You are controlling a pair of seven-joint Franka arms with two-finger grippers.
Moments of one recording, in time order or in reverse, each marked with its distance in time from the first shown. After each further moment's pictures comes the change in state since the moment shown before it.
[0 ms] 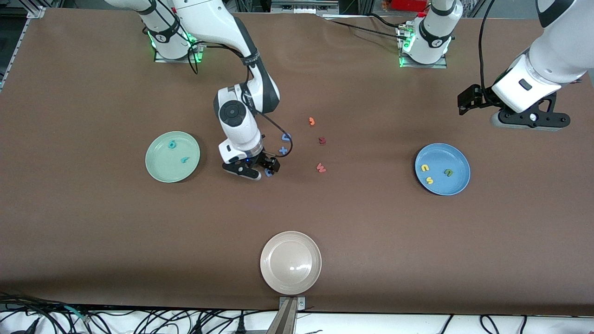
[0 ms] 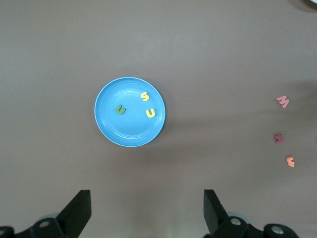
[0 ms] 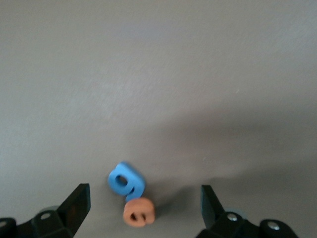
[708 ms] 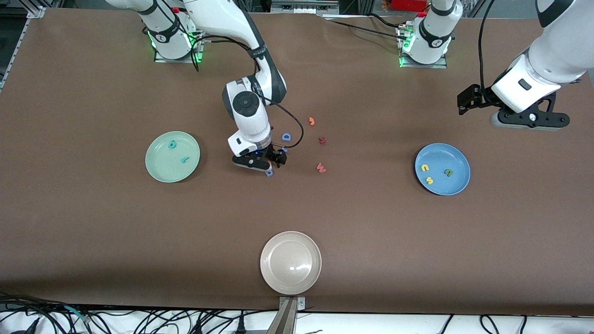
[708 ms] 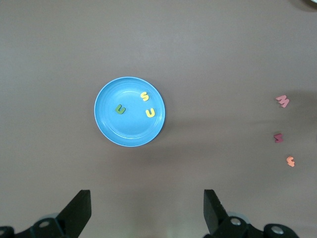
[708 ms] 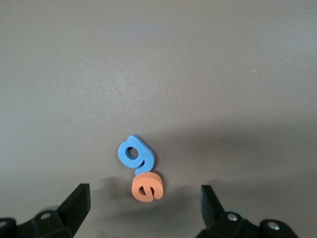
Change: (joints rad) left arm 0.000 0.000 -0.001 0.000 0.000 -0.001 0.000; right arm 0.068 0.000 -0.031 -0.021 -0.054 0.007 0.010
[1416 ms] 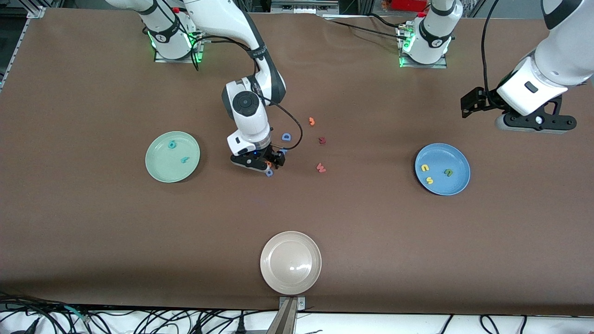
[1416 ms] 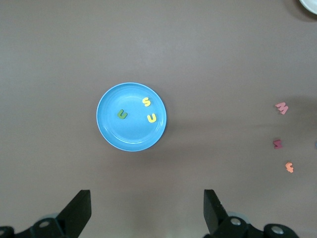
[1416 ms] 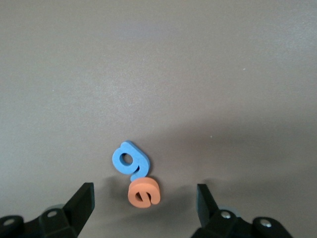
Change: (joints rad) left arm 0.006 0.027 0.007 0.043 0.000 0.000 0.000; right arm 0.001 0.010 -0.005 -0.004 0.000 0.022 0.073
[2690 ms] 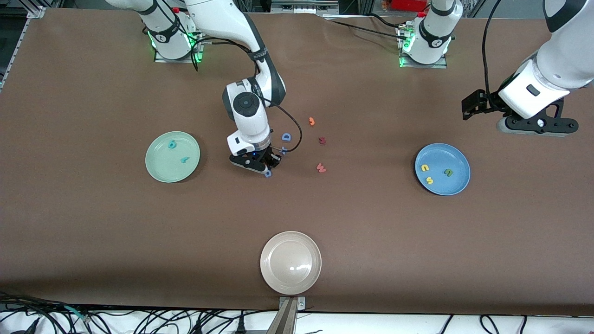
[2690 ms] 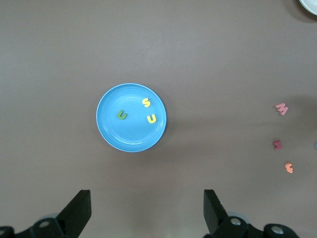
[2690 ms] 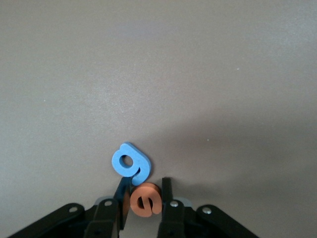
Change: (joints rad) left arm 0.000 0.011 0.000 0.011 0.000 -0.006 0.000; right arm 0.003 0.011 -0.004 0.000 0.000 0.016 0.056
